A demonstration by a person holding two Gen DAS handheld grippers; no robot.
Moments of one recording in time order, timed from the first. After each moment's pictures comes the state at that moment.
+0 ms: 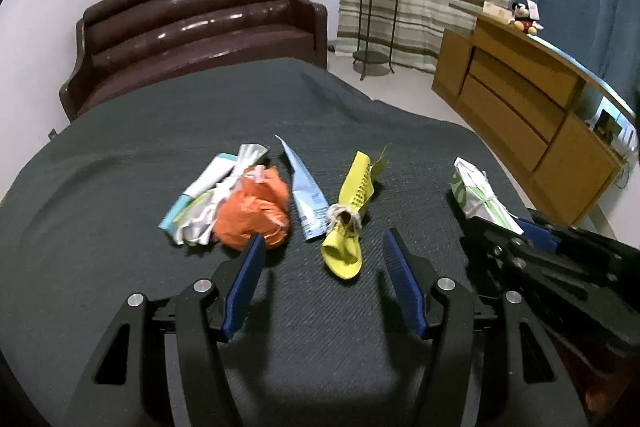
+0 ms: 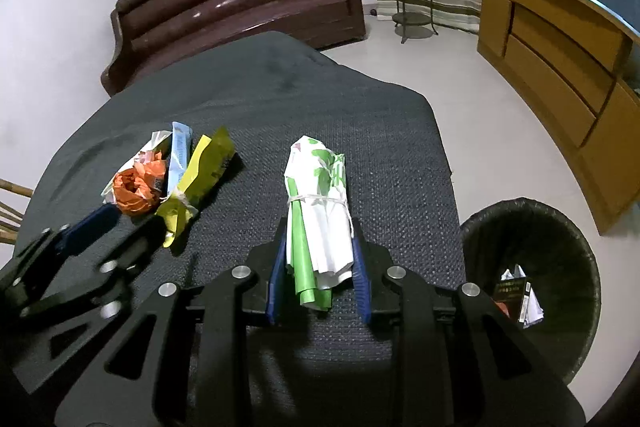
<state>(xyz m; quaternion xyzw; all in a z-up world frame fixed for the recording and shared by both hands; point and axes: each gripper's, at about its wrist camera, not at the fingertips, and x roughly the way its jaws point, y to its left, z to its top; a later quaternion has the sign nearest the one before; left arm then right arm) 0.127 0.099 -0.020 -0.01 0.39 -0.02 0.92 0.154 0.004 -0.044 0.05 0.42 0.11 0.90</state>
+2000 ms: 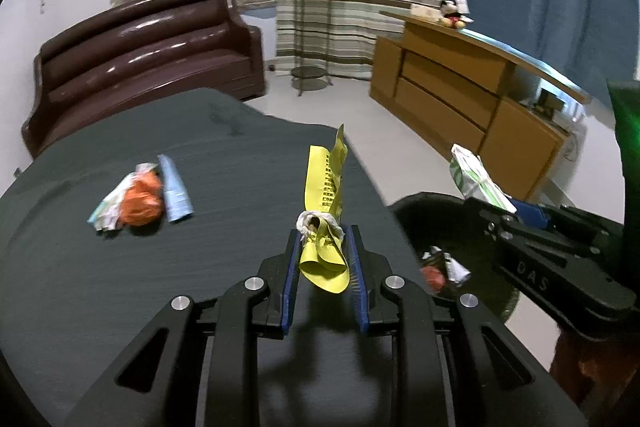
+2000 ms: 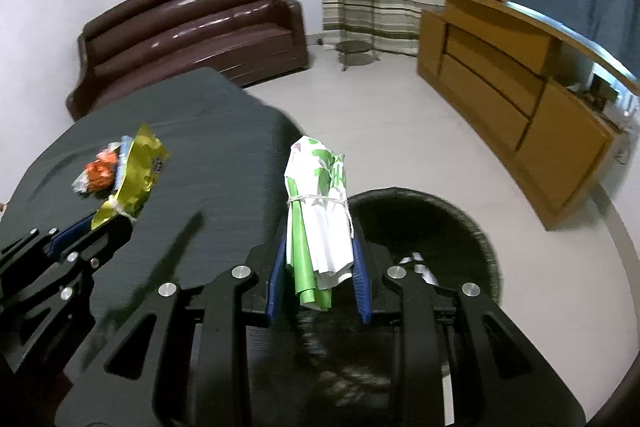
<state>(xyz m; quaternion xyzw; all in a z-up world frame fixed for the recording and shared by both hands) 0.069 -0.003 0.000 0.02 0.35 -0.12 0.93 0.074 -0.104 -0.020 0.04 0.37 0.00 0.93</state>
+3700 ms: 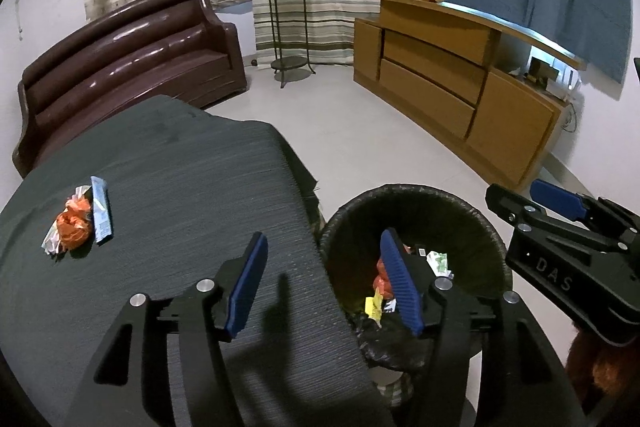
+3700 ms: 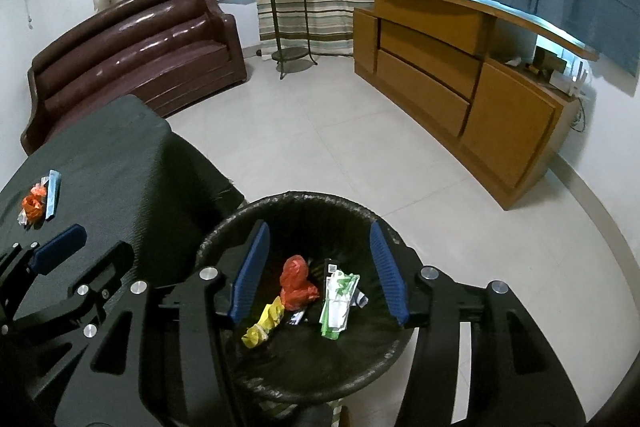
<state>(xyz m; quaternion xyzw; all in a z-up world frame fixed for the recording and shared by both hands) 0.083 -0.068 -0.020 0.06 0.36 -0.12 0.92 0.071 -0.173 -0.034 0.06 0.36 -0.08 0.93</state>
